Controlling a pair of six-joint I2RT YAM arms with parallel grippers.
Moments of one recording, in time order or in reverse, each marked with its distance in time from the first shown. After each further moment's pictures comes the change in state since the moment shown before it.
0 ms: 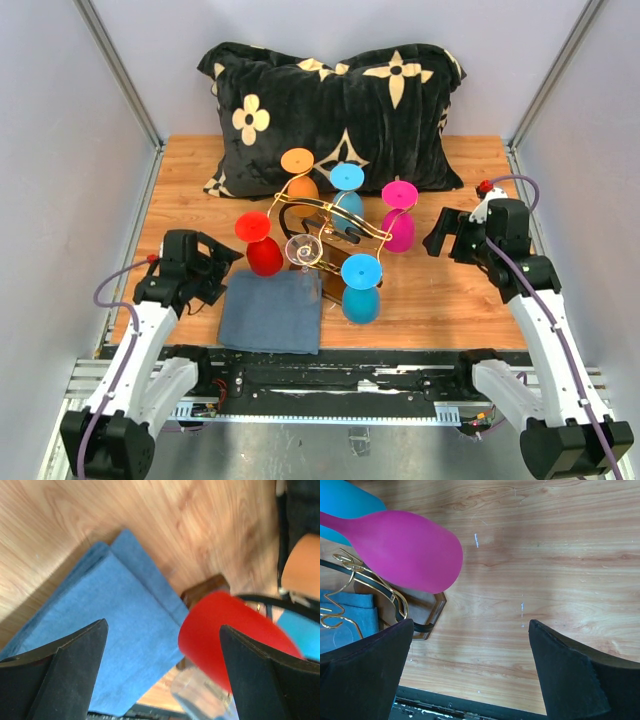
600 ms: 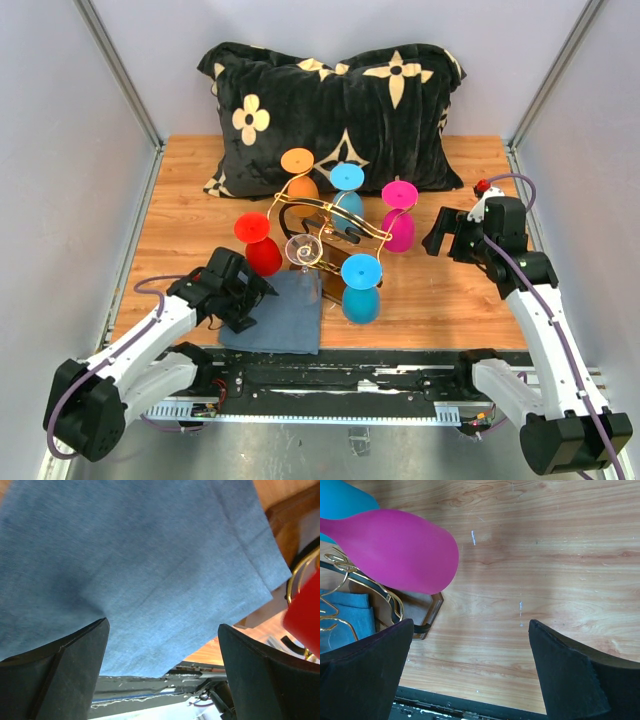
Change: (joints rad) left arm -0.362 0.084 -0.162 0.027 0.059 -0.159; right arm -0.001 0.037 0.000 0.003 0.003 -0.002
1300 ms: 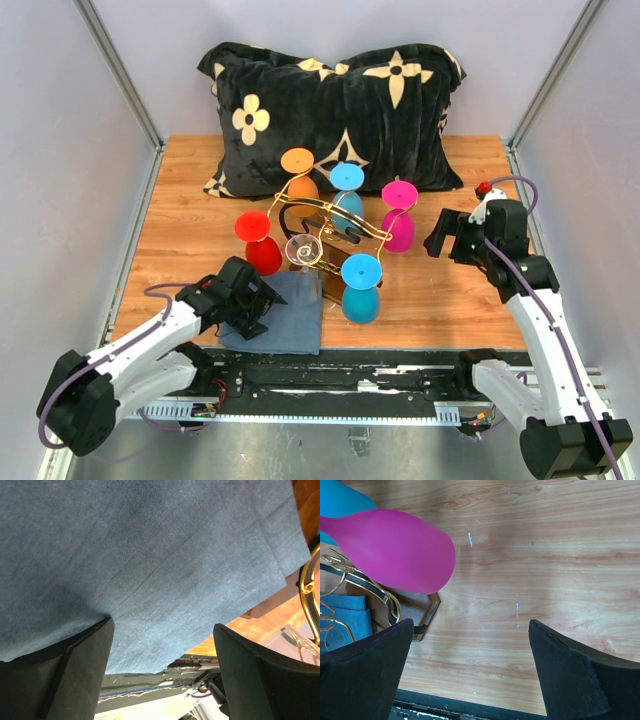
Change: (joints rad) left arm -0.148 0.034 -0.051 0.102 -0.014 -0.140; right arm 0.000 -0.023 -0.016 0.006 0.023 -0.008
